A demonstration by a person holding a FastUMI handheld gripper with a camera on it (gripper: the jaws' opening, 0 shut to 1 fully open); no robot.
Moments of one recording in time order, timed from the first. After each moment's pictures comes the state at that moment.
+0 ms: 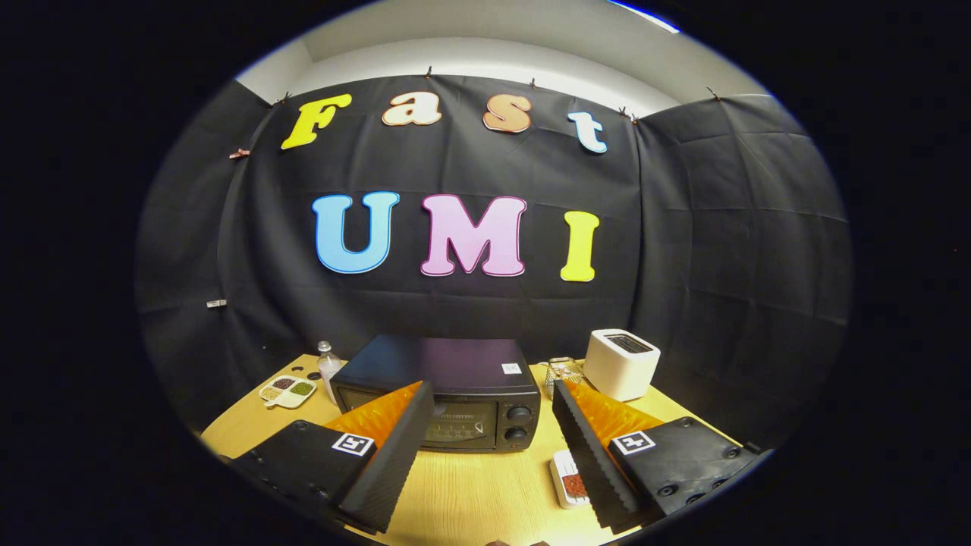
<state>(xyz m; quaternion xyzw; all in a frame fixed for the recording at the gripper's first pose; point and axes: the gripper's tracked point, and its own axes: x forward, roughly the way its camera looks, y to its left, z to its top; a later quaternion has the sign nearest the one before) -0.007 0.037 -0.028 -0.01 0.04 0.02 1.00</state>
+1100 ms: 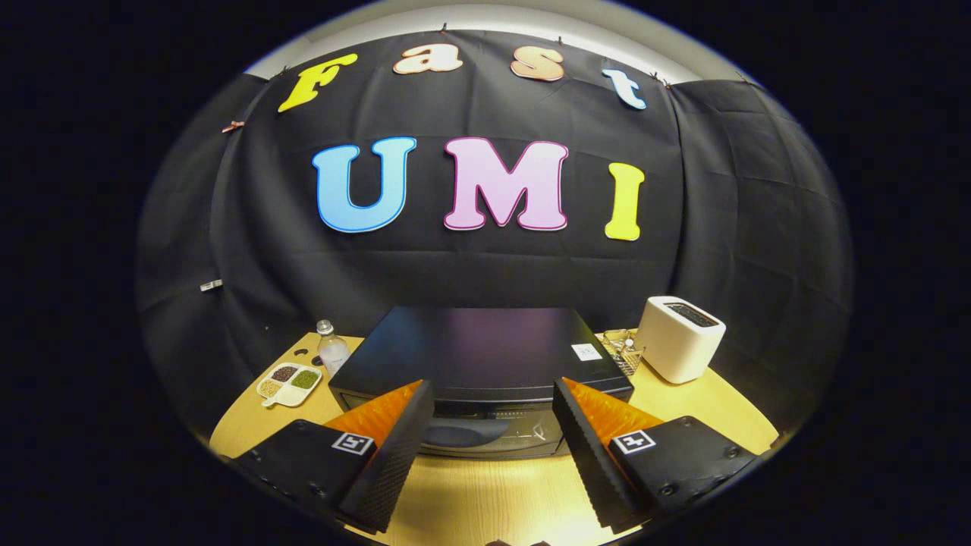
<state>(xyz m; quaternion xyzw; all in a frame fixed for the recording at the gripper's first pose) 0.109 0.122 -0.096 -0.01 0.12 0.04 0.99</state>
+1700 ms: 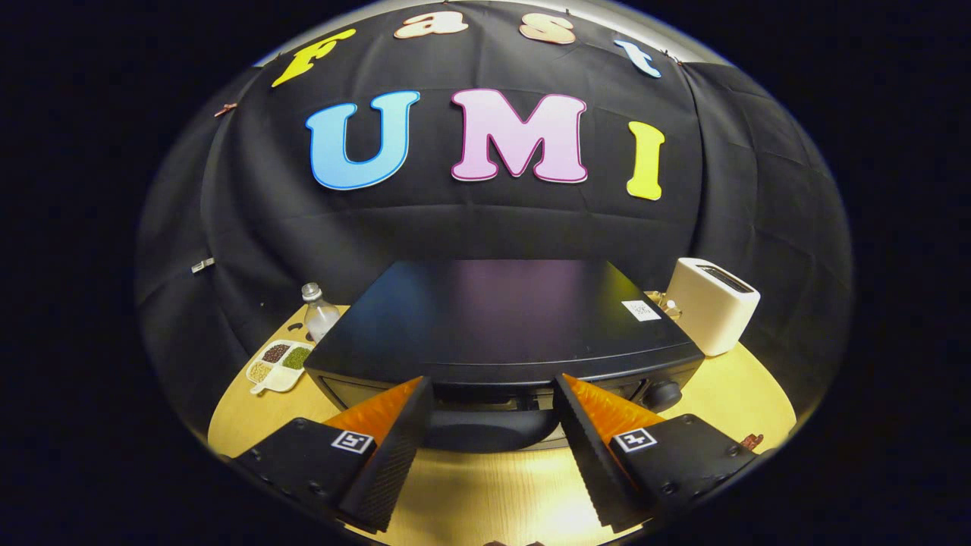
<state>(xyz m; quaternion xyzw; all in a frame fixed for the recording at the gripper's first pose) 0.141 0.149 -0.162 0.00 0.19 0.05 0.98</state>
